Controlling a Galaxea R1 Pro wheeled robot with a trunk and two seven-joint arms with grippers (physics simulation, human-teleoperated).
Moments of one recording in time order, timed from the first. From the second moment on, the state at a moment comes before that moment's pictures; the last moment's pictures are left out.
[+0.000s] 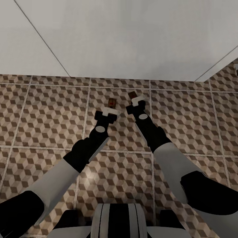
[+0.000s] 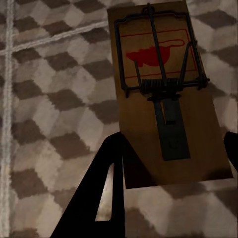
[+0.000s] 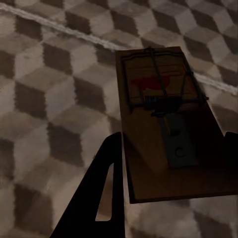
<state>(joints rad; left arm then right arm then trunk) -1.06 -0.07 -0.64 -1.09 0.19 0.39 0.49 -1.22 0.17 0.27 -0.73 0.15 0.18 -0.13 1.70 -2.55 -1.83</state>
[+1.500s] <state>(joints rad) -1.06 -0.03 -0.64 -0.91 0.20 0.12 0.48 -1.22 0.17 0.27 -0.53 0.16 -0.06 -0.13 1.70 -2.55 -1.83</state>
